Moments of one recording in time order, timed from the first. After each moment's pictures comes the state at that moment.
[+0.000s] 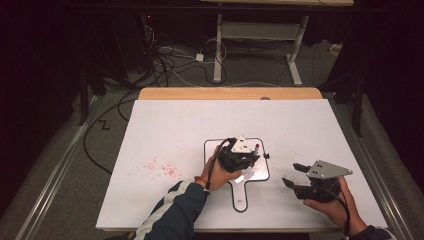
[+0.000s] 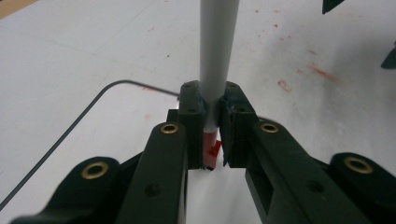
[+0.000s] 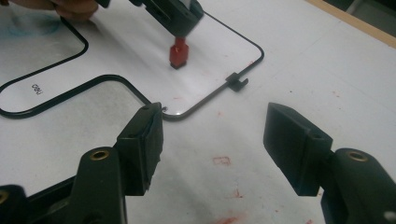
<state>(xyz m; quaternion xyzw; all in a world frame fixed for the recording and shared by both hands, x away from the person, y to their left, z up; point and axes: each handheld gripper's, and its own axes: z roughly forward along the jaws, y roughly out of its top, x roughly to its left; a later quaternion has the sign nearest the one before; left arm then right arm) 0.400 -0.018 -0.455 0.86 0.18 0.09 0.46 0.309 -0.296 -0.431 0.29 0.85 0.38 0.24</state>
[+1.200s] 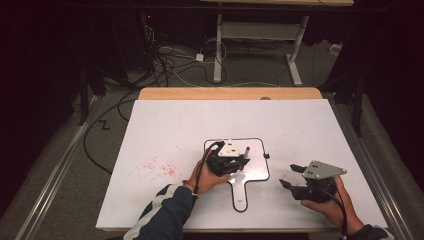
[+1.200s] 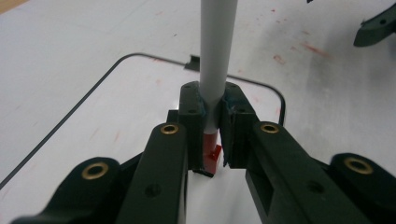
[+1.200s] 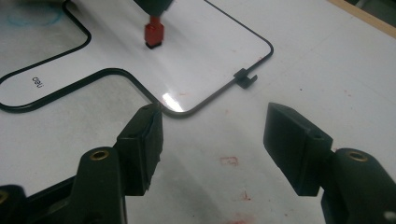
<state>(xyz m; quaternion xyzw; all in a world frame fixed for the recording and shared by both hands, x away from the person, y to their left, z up) 0.394 -0.008 -0.456 0.87 0.17 0.09 0.46 0.311 -0.290 -0.434 0.28 0.85 0.37 0.23</state>
